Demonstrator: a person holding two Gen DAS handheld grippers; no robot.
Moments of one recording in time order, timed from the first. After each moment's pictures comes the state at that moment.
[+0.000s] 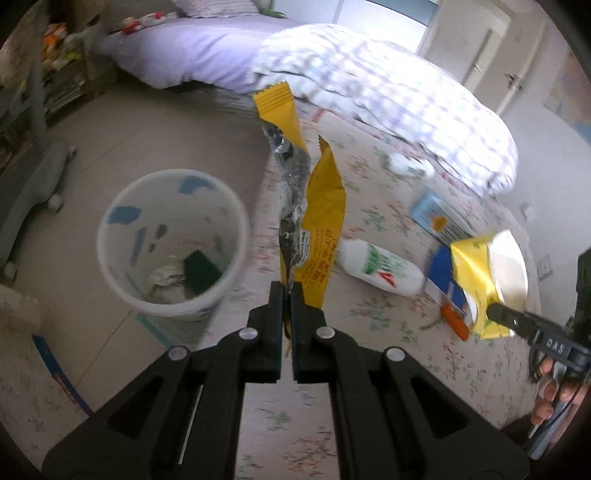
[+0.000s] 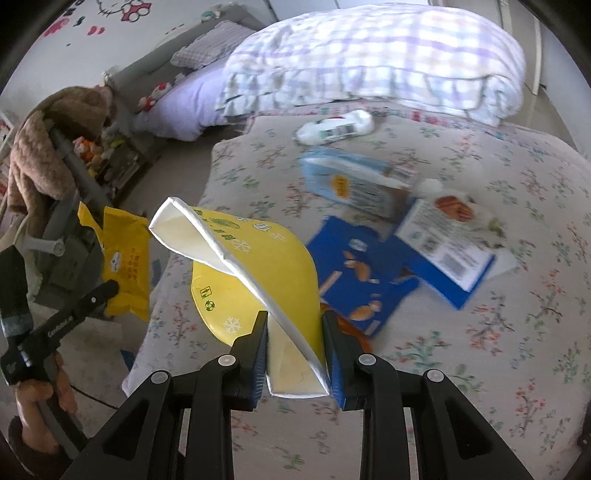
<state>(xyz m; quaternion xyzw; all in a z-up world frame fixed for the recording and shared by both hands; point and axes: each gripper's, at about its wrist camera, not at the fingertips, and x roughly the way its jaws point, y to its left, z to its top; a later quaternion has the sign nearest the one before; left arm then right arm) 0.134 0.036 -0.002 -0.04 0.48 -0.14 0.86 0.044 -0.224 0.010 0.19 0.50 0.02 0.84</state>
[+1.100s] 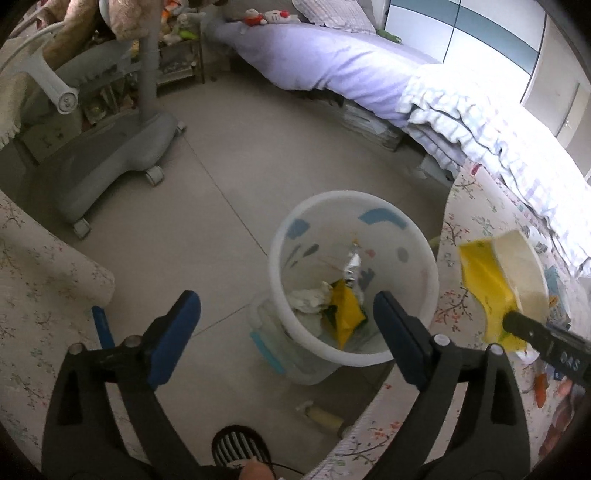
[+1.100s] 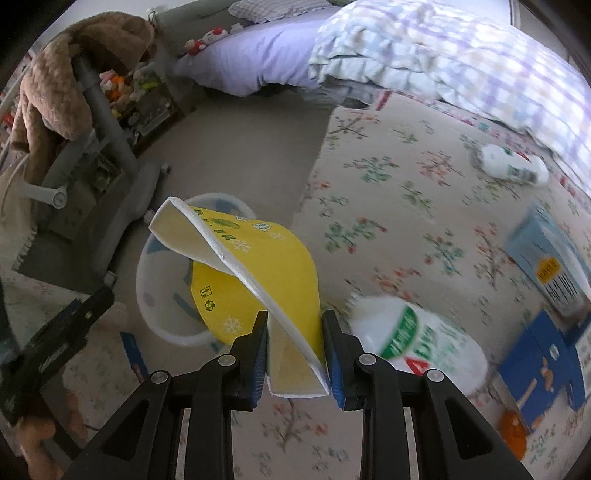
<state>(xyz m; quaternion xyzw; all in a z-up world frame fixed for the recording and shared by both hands) 0.174 0.157 -0.029 -0.07 0.47 0.05 0.88 0.178 -0.055 -0.019 0.10 0.54 0.08 0.83</state>
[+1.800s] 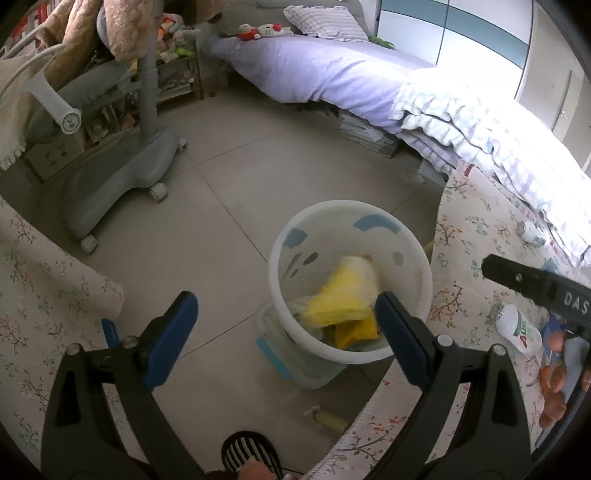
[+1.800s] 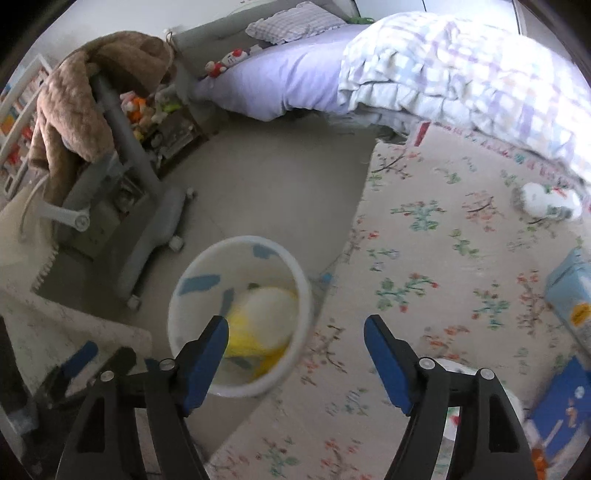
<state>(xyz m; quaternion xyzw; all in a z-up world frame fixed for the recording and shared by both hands) 0.164 0.148 -0.017 -0.04 0.45 0.05 0.89 0.200 -0.045 -0.005 0.13 0.49 0.11 0.85</state>
